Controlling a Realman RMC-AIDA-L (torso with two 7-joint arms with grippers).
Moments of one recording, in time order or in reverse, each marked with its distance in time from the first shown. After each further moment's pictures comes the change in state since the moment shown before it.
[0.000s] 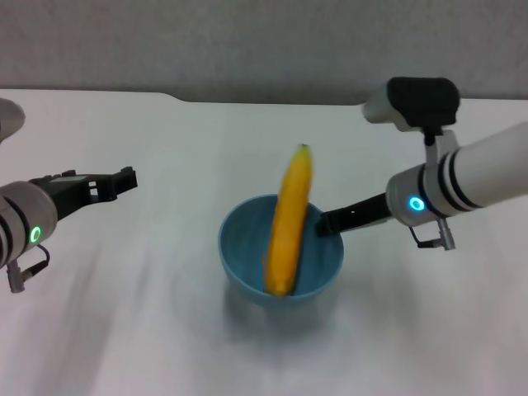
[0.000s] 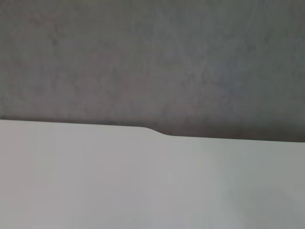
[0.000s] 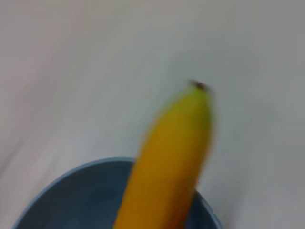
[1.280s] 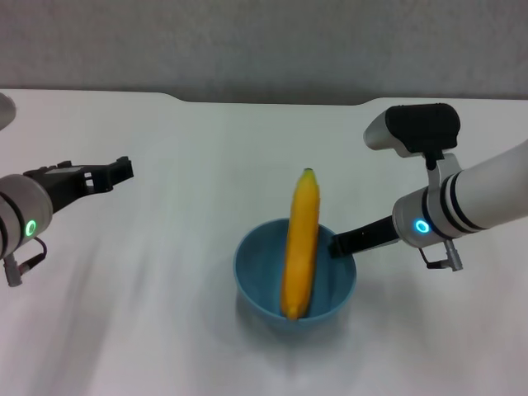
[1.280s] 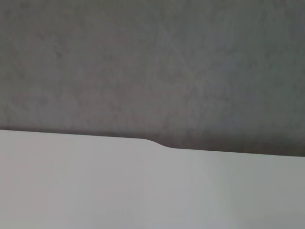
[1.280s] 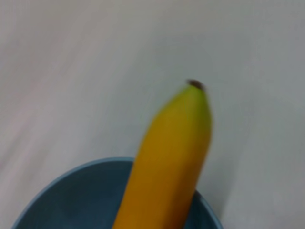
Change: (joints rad) left arm 0.004 -0.001 -0.012 -0.001 -0.005 -0.034 -0.001; right arm 0.015 0.008 -0.057 -0.102 0.025 -0.052 -0.030
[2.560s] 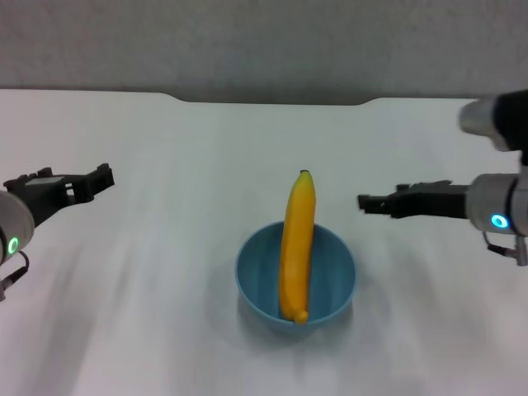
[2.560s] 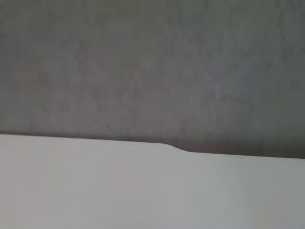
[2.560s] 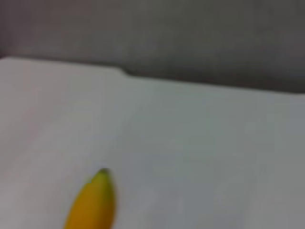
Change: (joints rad) left arm 0.068 0.000 0.012 0.053 0.043 -0.147 0.006; right arm -0.462 -0.009 0.103 0.558 -0.006 -0.108 -0.220
